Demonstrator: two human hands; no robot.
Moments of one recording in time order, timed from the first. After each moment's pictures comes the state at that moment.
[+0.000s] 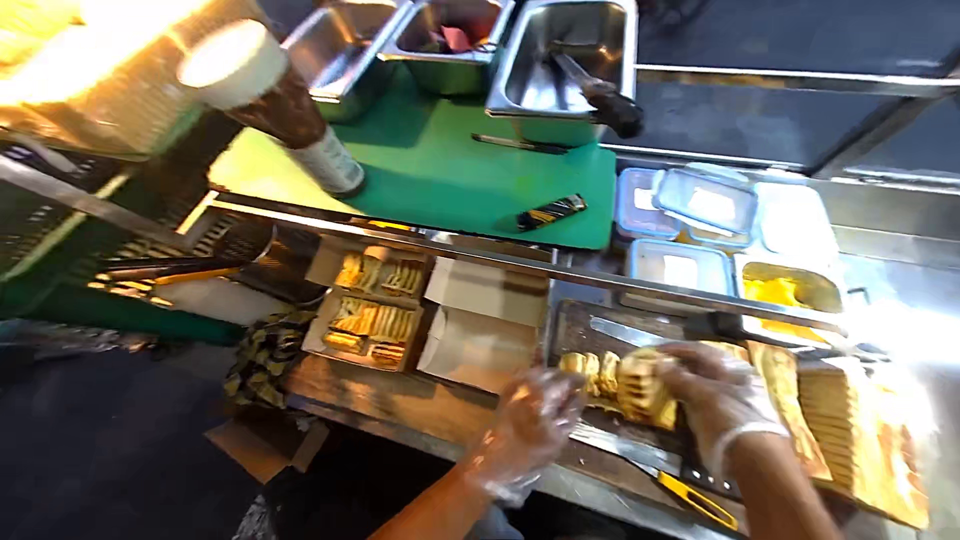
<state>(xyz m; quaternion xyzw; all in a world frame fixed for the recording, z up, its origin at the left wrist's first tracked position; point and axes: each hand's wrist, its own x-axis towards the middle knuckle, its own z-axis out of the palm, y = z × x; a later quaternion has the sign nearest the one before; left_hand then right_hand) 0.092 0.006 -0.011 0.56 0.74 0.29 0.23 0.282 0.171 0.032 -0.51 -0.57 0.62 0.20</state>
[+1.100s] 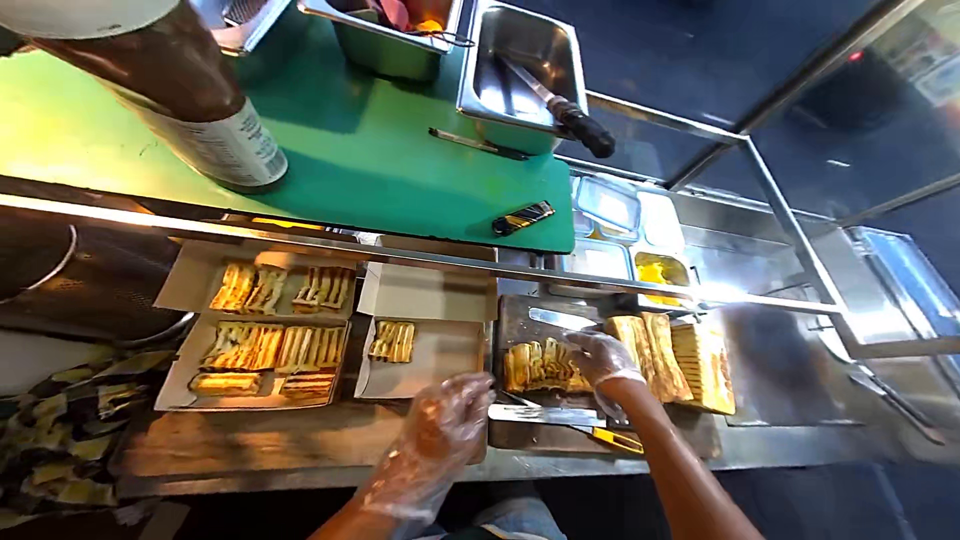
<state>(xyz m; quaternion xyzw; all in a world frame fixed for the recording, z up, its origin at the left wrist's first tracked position) 0.031 -0.037 -0.010 0.55 0.69 0.42 0.22 0.265 0.171 -0.012 -0.53 -0.80 0.26 -0.14</state>
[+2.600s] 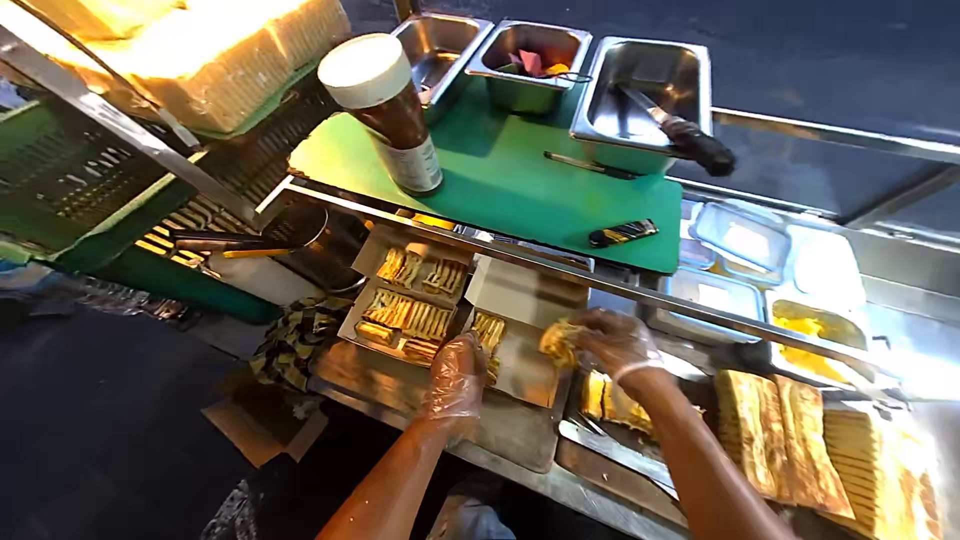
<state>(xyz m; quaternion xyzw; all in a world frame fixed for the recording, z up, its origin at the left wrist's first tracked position) -0.042 -0.042 -0.026 0.29 0.92 0.11 0.24 0.130 0.149 0.038 -0.38 -0.73 0.56 0.09</state>
